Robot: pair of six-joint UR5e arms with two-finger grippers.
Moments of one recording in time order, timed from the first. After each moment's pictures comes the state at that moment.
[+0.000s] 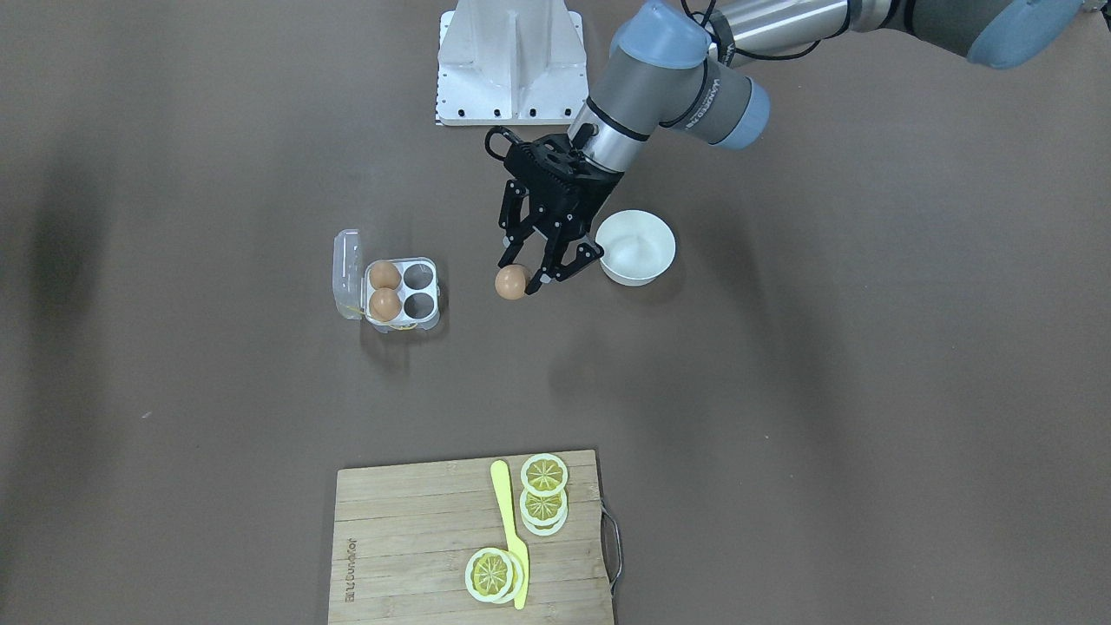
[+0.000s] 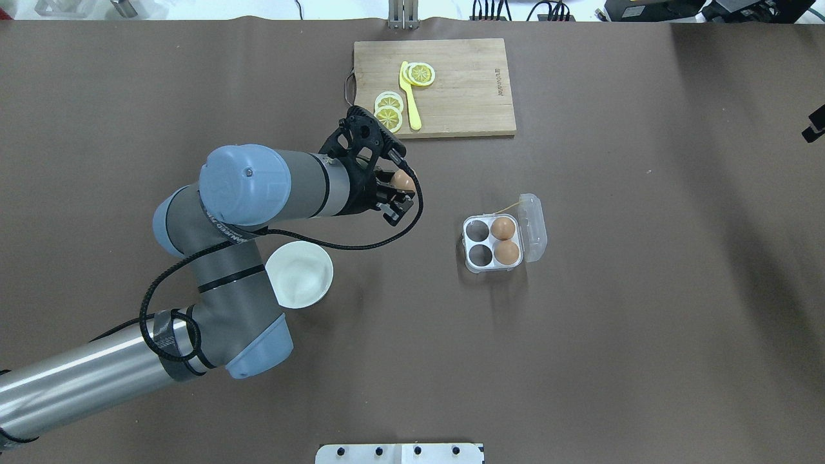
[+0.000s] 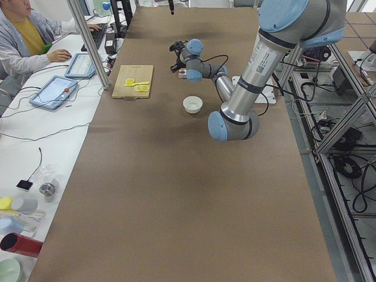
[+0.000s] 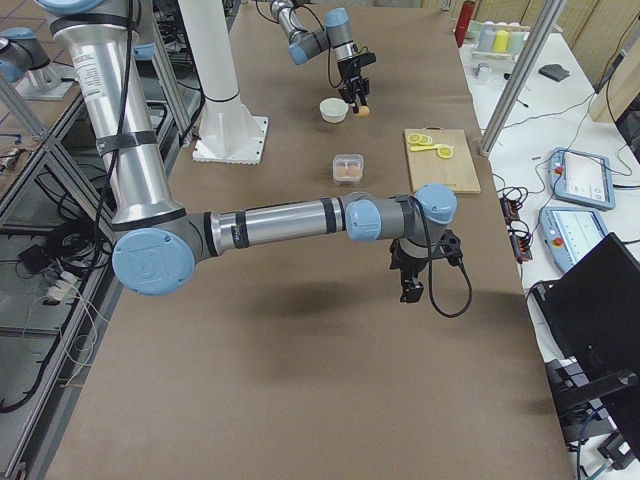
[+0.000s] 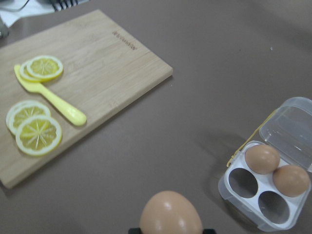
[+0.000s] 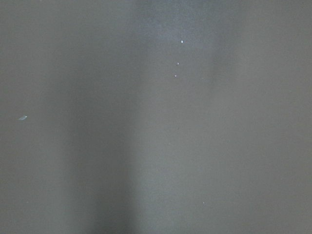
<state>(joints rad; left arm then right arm) -0.52 -2.25 -1.62 -2.22 -1.65 -0.48 1.40 -1.34 1.52 -1.64 2.30 -0.02</state>
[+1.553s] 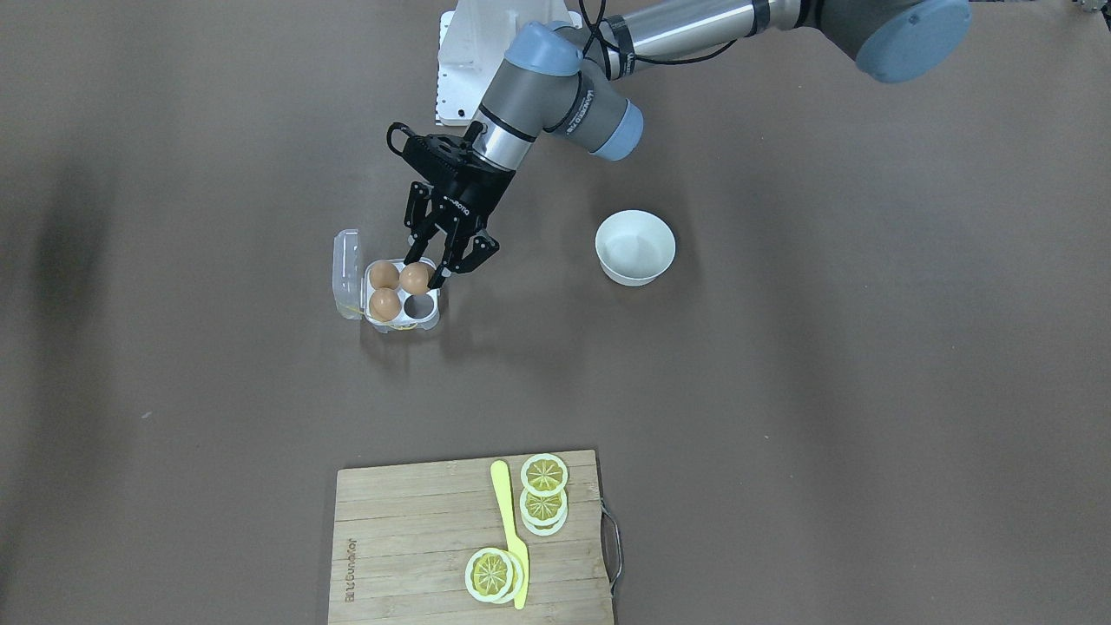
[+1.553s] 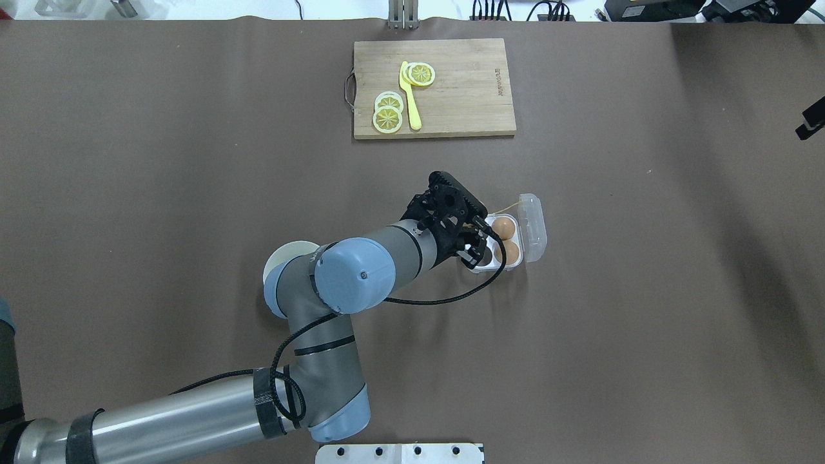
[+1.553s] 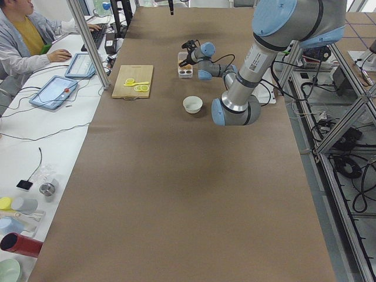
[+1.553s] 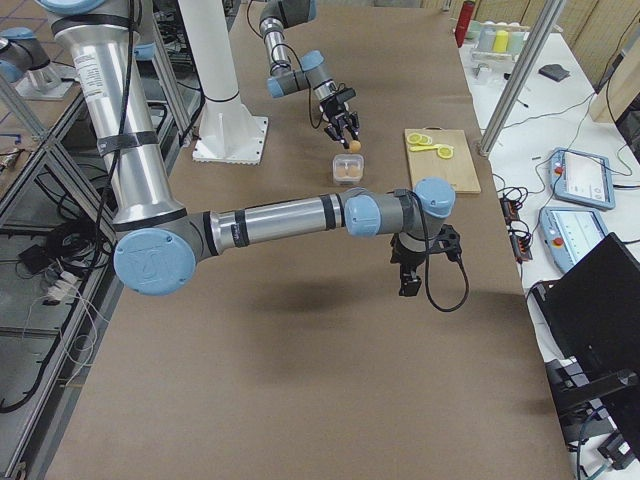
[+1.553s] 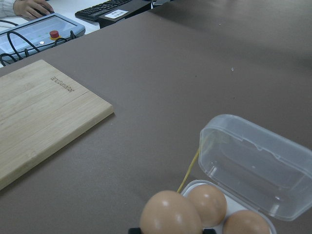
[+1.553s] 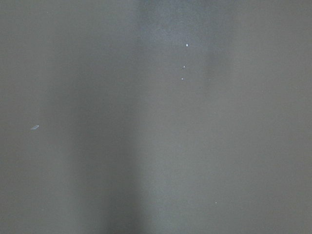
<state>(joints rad) -0.34 -2.42 -1.34 -2.42 -1.37 -0.52 1.39 -1.34 1.54 -1.65 2.31 0.05</state>
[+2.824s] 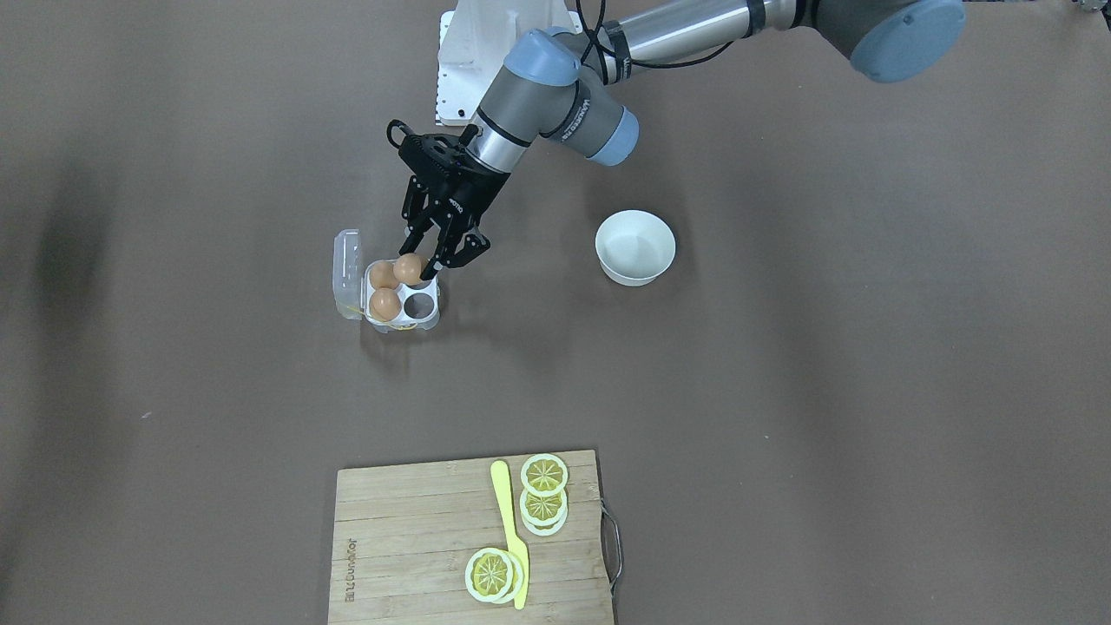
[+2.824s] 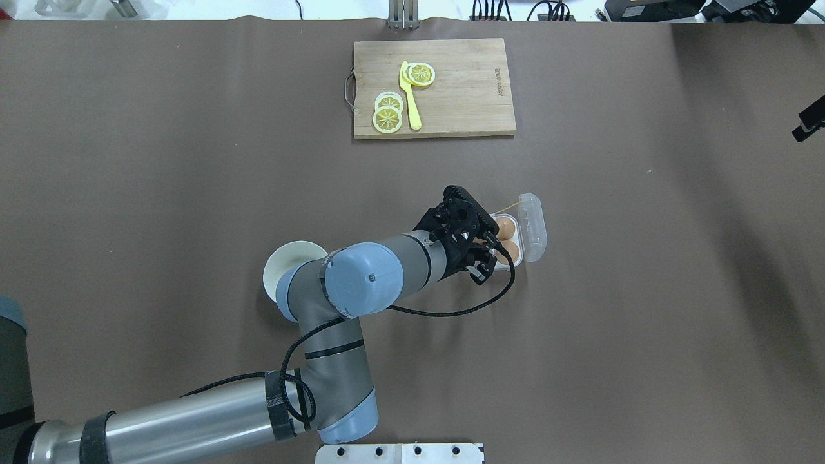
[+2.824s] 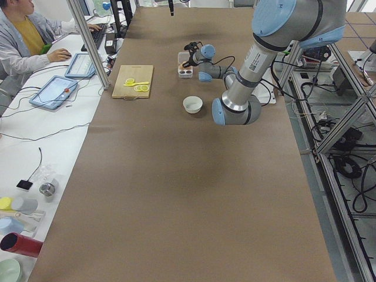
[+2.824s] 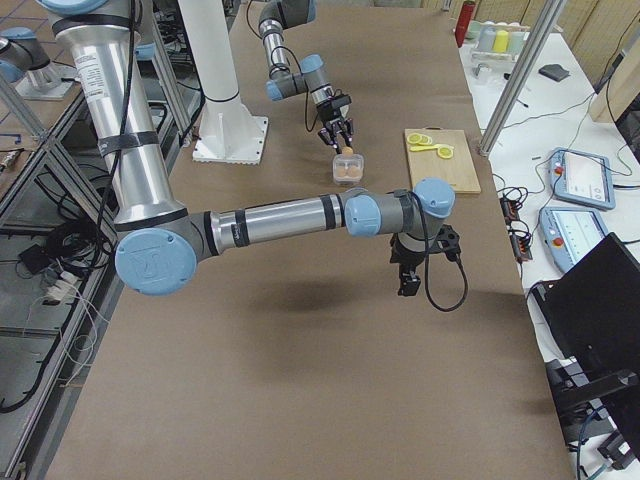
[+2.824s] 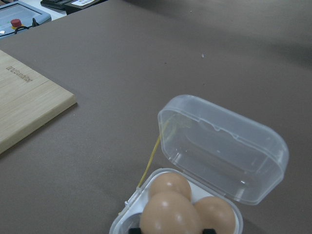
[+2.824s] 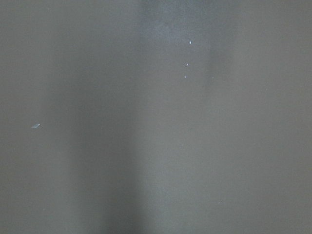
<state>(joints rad) -0.33 -2.42 -1.31 -2.47 -1.44 -0.48 1.38 -1.34 1.54 -1.65 2.32 0.05</state>
